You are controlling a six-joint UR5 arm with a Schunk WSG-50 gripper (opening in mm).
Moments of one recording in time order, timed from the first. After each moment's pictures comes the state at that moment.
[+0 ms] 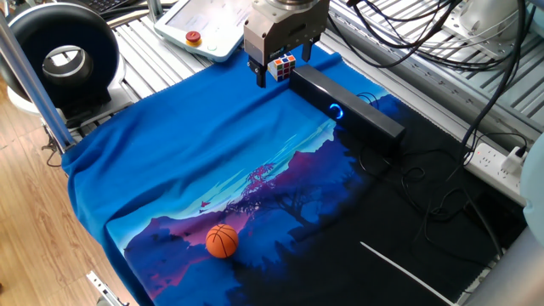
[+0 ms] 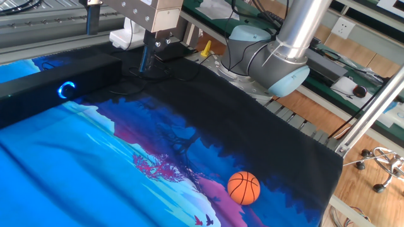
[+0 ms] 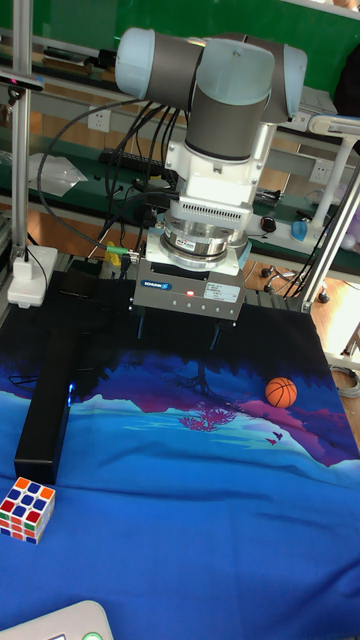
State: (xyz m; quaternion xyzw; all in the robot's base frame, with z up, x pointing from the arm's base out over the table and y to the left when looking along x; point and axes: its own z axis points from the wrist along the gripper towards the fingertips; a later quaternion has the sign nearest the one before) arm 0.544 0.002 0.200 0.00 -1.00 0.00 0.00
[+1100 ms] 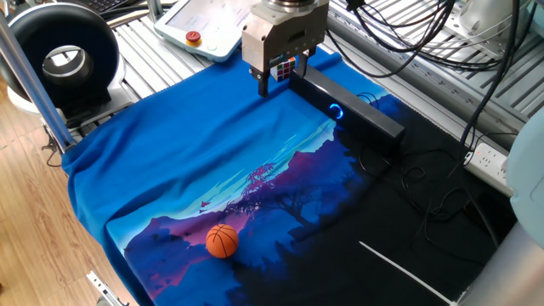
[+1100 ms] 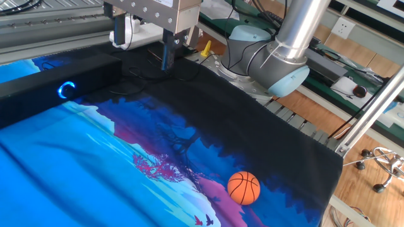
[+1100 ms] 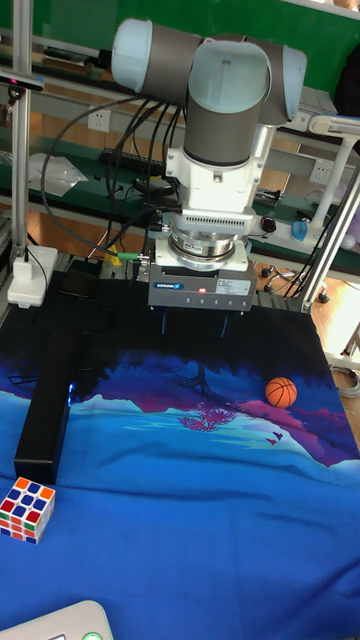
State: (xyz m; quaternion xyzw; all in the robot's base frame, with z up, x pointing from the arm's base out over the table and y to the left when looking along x) arm 0.516 0.029 0.201 0.02 -1.00 -0.05 0.05
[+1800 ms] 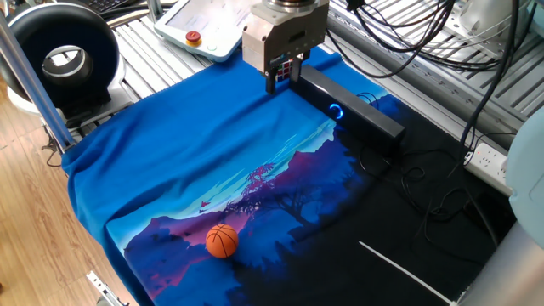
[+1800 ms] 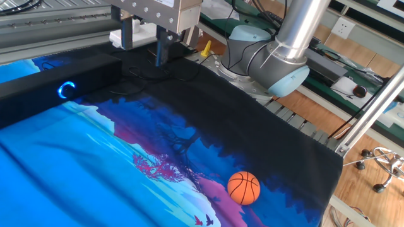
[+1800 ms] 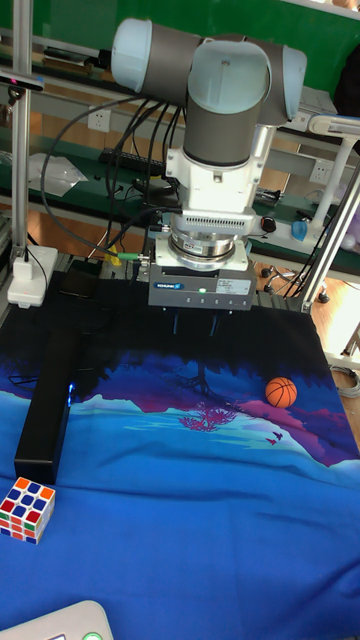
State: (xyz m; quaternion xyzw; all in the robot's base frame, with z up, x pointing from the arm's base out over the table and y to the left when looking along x) arm 0.516 0.029 0.201 0.02 -1.00 -0.05 0.05
